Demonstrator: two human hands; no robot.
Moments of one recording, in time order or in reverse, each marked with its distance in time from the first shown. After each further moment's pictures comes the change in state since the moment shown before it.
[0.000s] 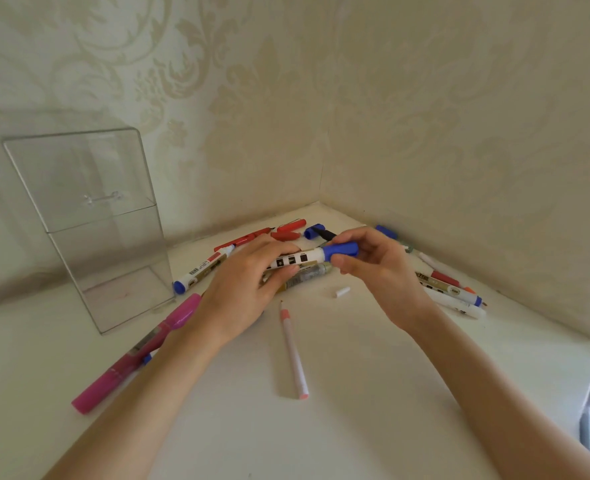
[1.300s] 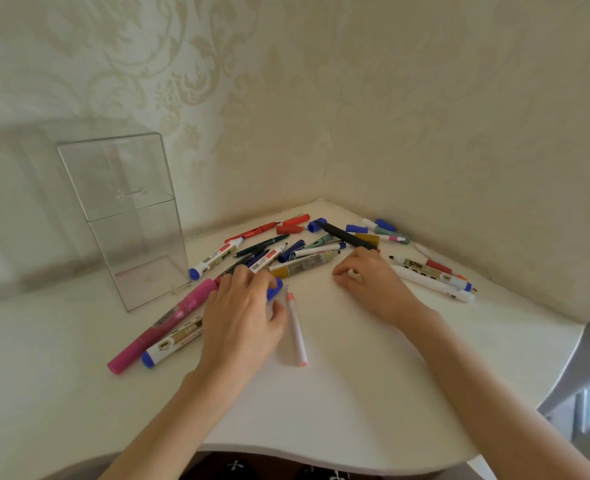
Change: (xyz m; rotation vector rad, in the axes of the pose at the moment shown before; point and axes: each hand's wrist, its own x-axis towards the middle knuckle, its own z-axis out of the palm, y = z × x) left_hand -0.056 0.040 0.004 0.479 0.023 -0.323; right_hand -0.011 0.024 -0.011 -1.061 -0.145 0.078
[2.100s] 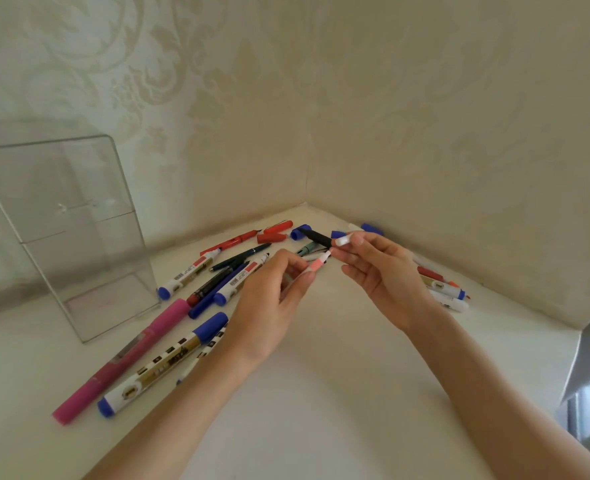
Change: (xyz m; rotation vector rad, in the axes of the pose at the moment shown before) left_hand 0.044 0.024 0.032 -0.829 -0.089 0.128; right_hand 0.000 -0.001 -0.026 1.555 0.112 0.175
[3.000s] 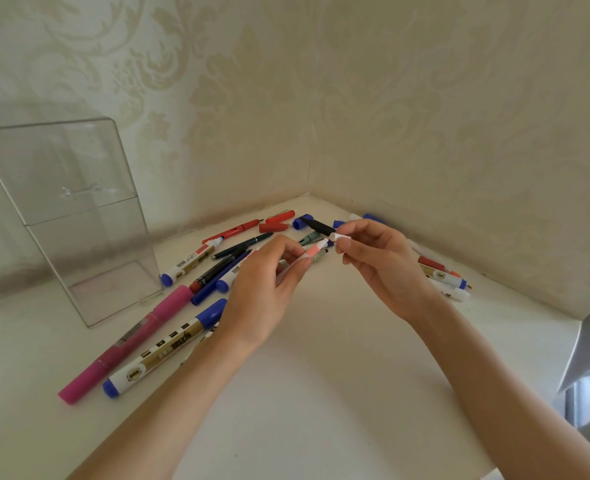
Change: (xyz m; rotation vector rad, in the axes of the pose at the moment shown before) left_hand -0.001 0.004 -0.007 0.074 0.039 0.034; right_hand -0.004 -0.002 0.006 -0.207 -0.130 -0.112
